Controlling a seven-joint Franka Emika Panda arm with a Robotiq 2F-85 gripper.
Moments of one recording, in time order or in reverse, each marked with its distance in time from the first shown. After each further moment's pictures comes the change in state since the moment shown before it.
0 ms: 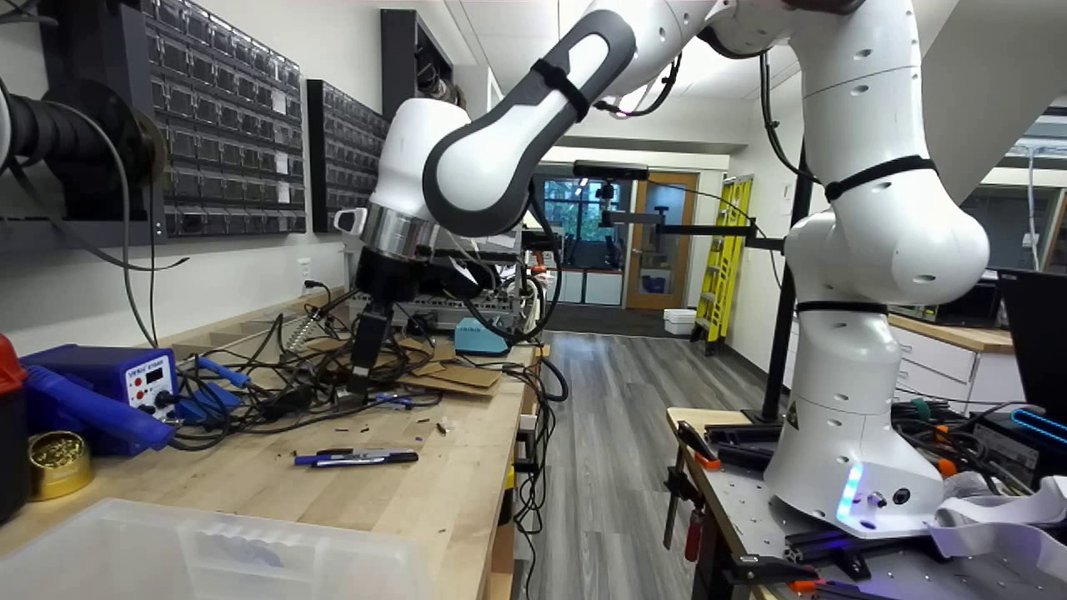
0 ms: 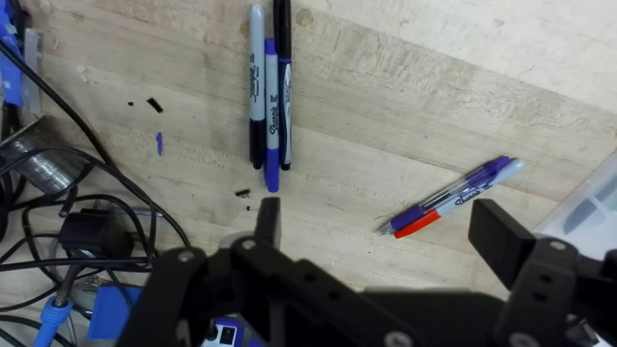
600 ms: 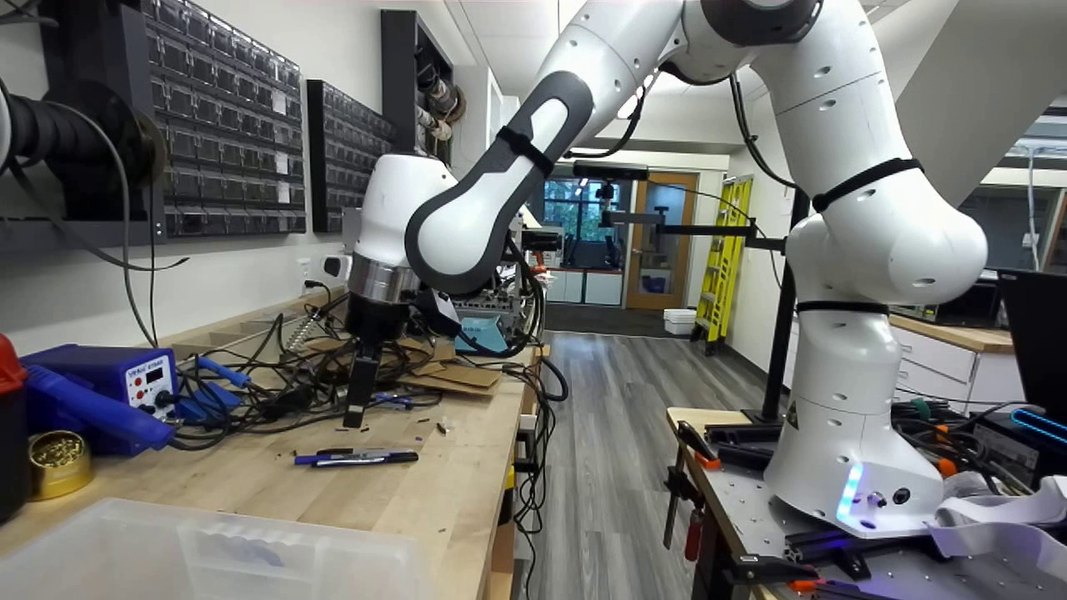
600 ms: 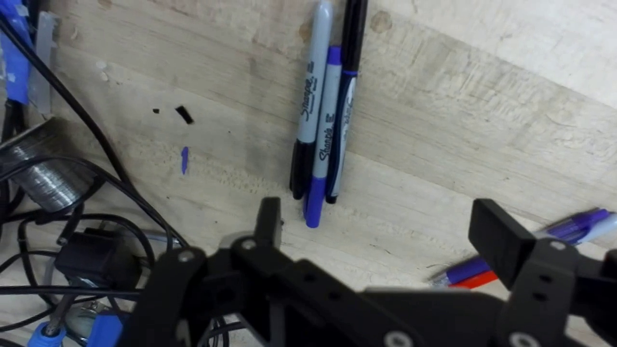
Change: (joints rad) arm -0.024 0.174 -0.023 0.100 -0.120 0.050 -0.006
